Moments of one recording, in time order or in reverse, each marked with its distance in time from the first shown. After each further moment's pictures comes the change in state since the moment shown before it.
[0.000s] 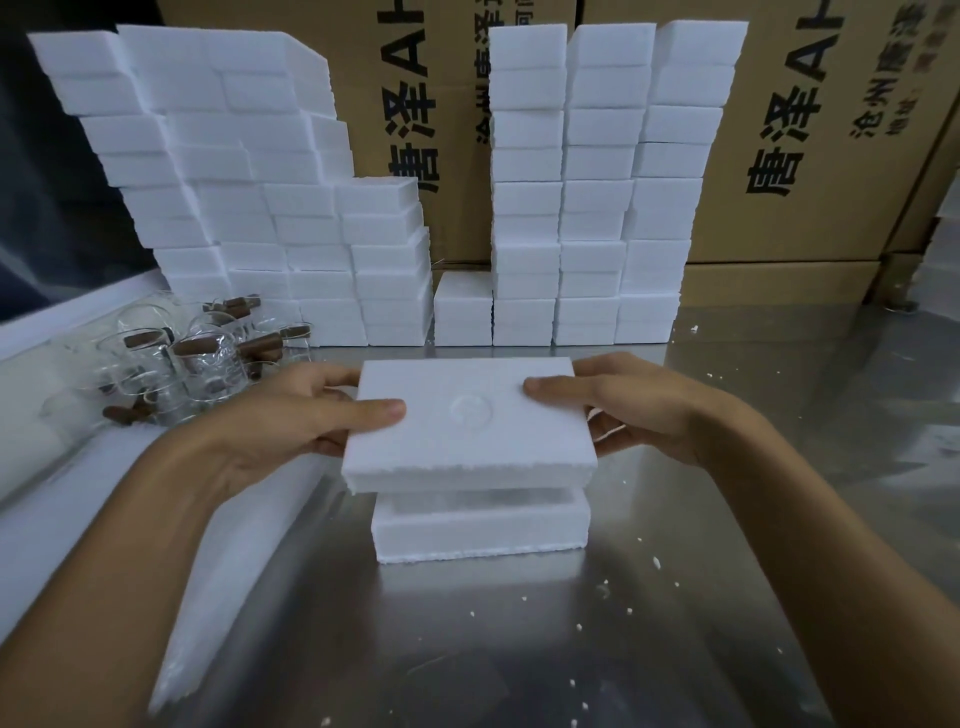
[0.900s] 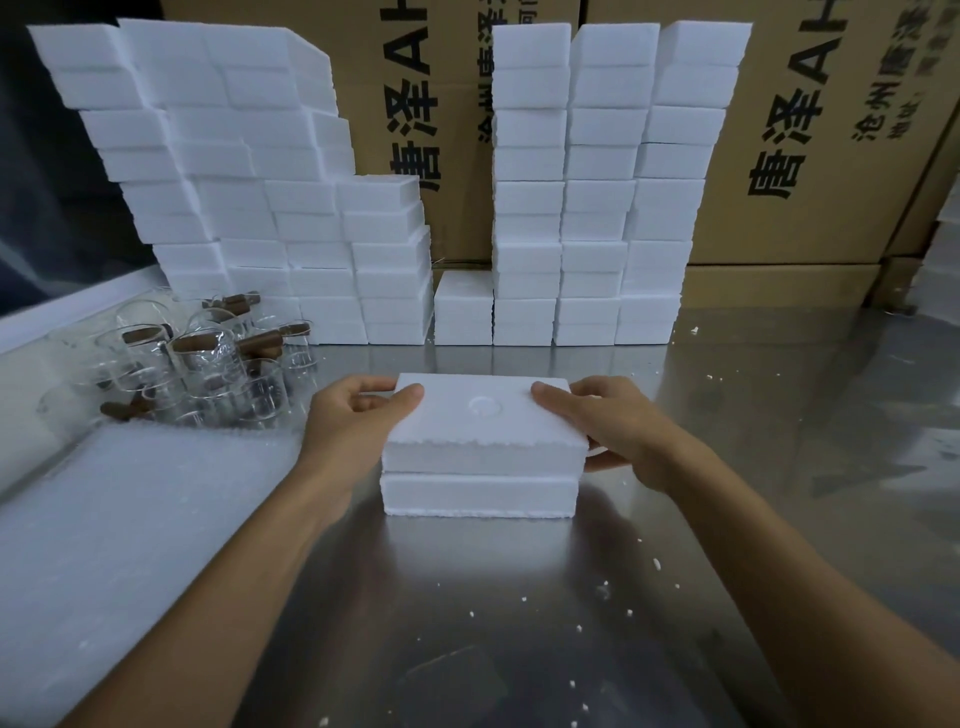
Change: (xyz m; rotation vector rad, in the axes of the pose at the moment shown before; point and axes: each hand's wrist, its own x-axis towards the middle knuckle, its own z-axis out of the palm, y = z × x) left_hand 0.044 -0.046 0.050 -0.189 0.594 0.075; right_hand 0.024 0.034 0.022 0.156 0.289 0.073
